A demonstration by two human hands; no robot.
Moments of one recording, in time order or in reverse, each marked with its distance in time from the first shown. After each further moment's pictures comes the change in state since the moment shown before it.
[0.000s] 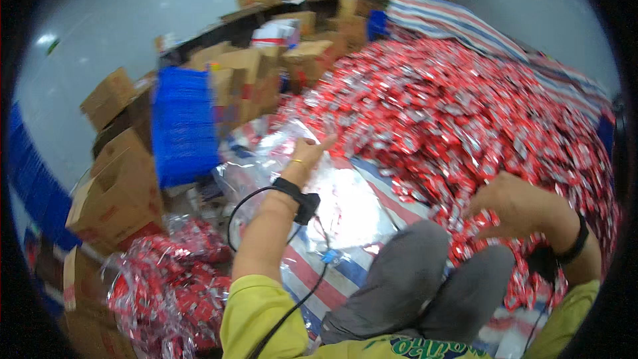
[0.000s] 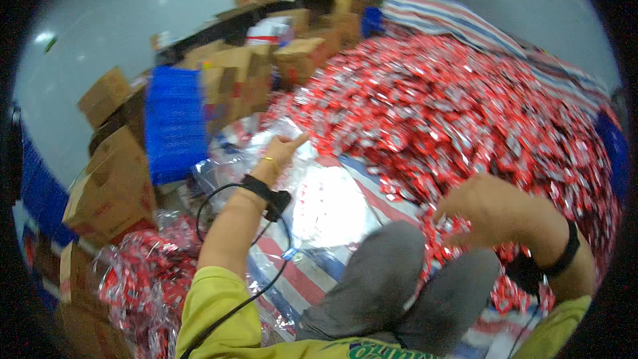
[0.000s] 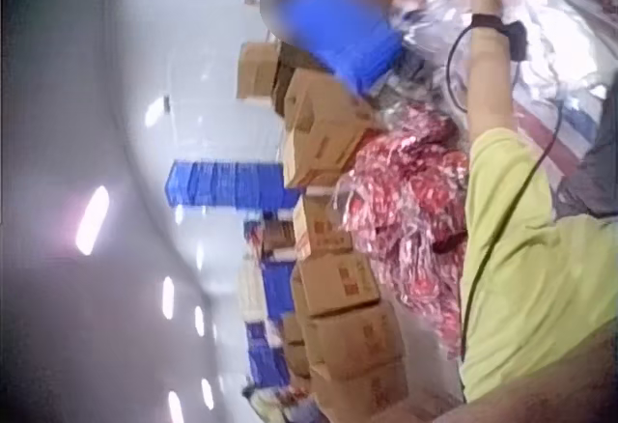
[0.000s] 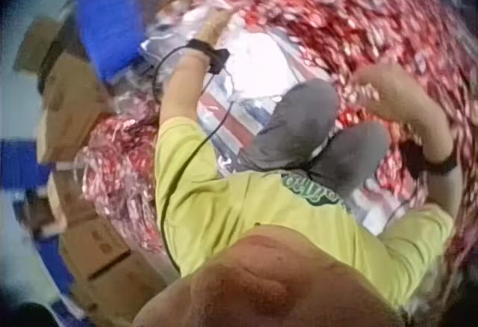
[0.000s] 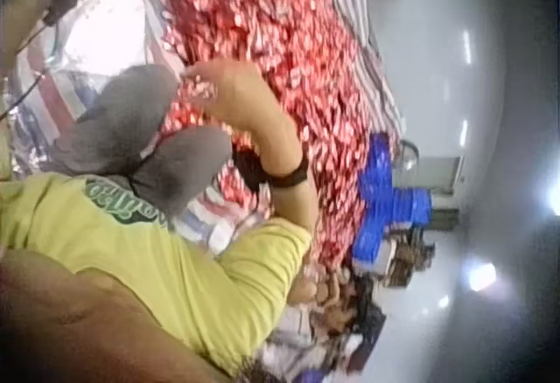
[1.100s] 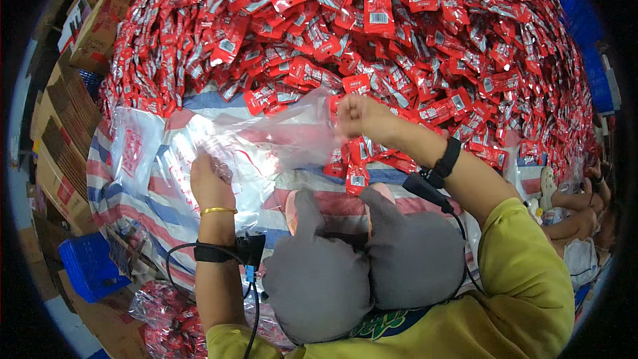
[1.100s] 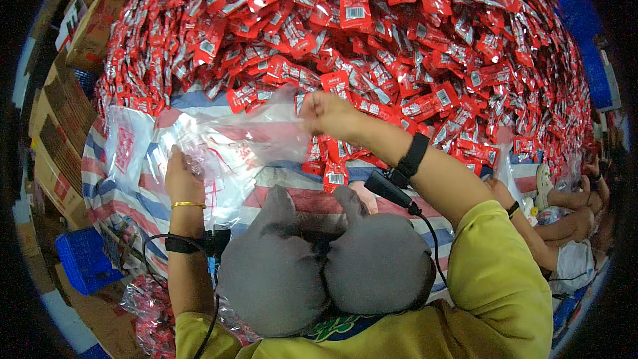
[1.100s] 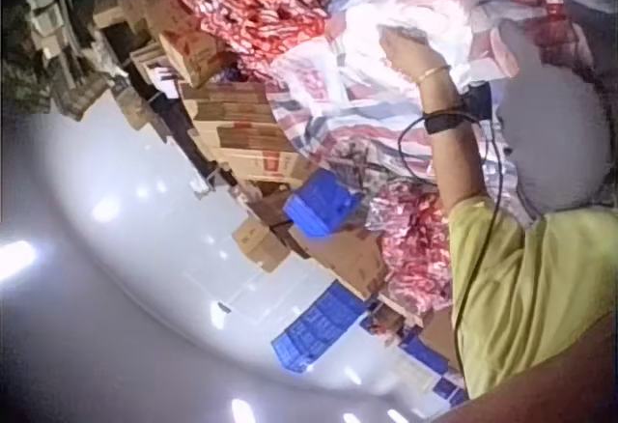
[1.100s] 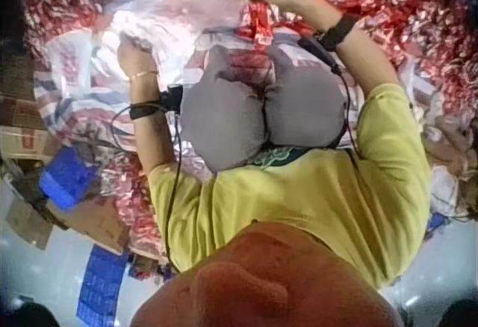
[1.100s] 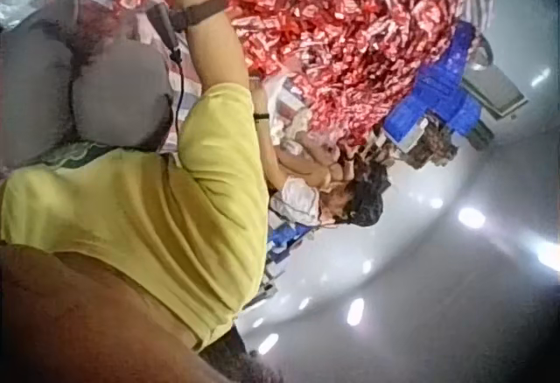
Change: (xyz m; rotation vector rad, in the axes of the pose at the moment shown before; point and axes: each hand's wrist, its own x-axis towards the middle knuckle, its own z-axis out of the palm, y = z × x) left_hand 0.067 -0.102 0.391 -0.507 -0.169 -0.338; right_hand 0.091 0.441 0.387 1.684 0.486 0.608
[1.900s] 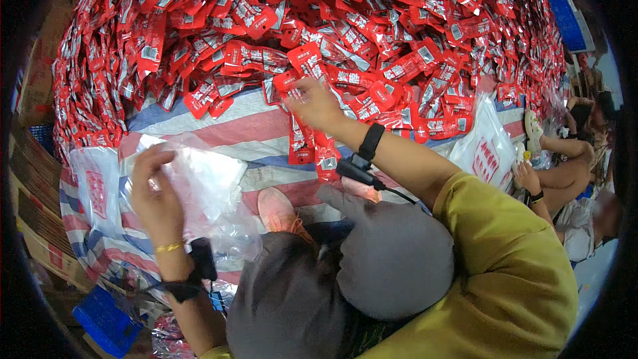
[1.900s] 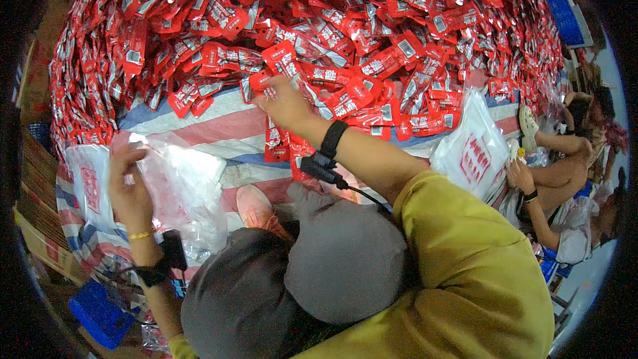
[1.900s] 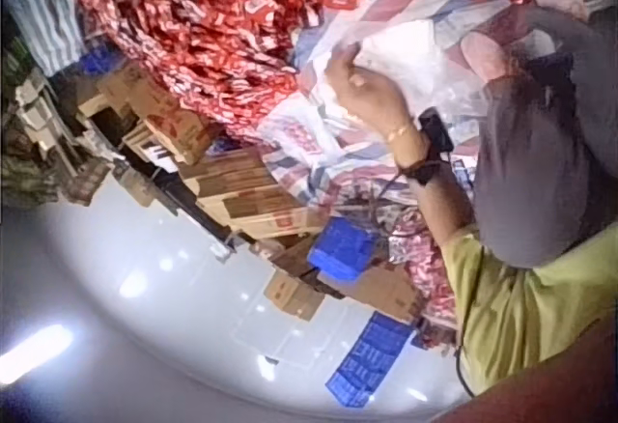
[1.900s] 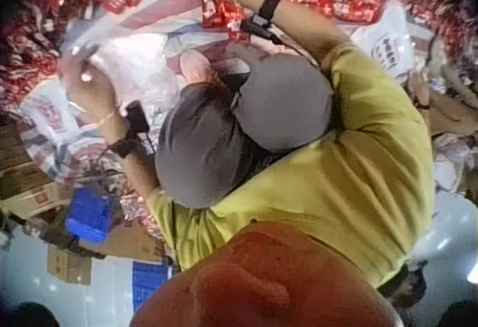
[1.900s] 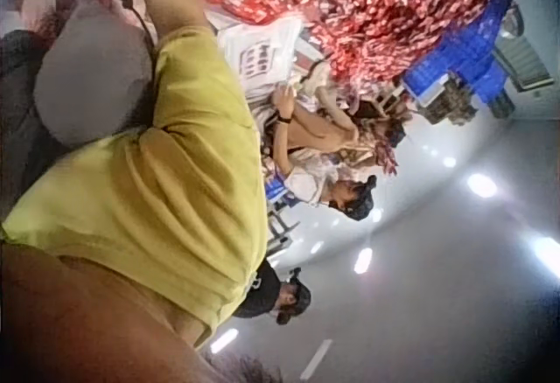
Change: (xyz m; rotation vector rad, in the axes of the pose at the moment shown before) left_hand 0.056 0.003 0.043 1.042 -0.432 0.968; right_hand 0.076 0.148 -0.030 -0.583 0.804 -0.080
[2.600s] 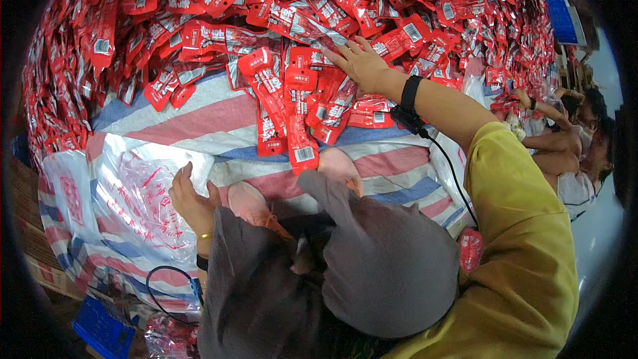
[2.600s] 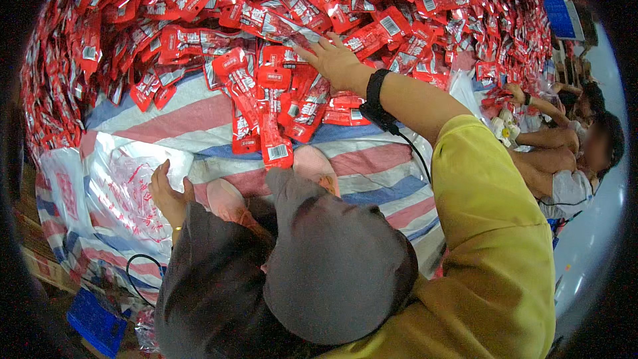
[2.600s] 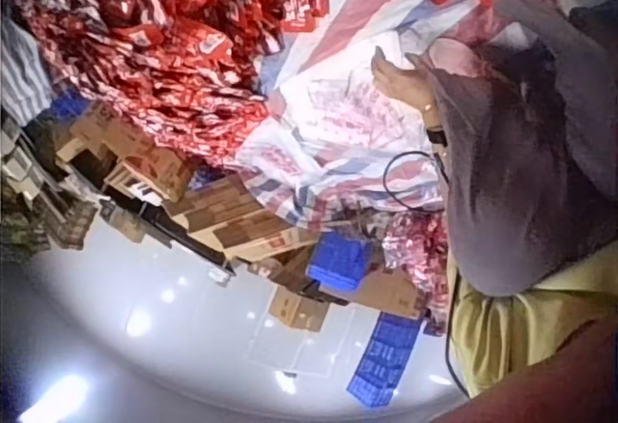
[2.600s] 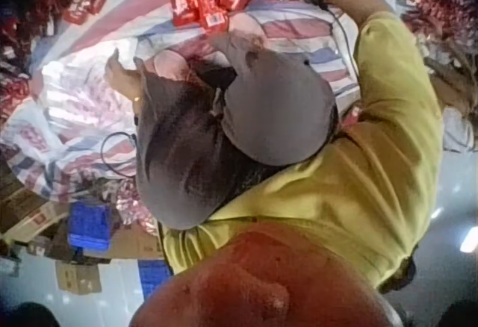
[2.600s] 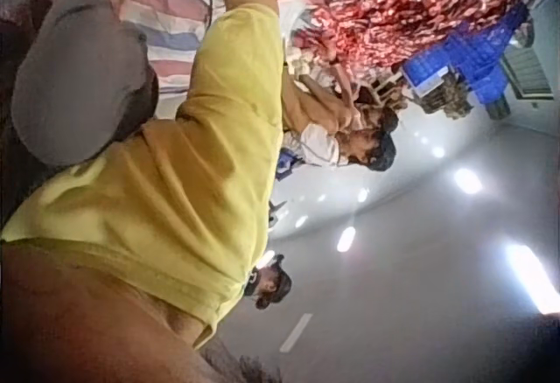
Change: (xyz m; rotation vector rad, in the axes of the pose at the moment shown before) left_hand -0.122 -0.033 0.182 0.135 -0.093 -0.161; right_hand 0.038 0.117 -0.145 -1.264 -0.487 -0.526
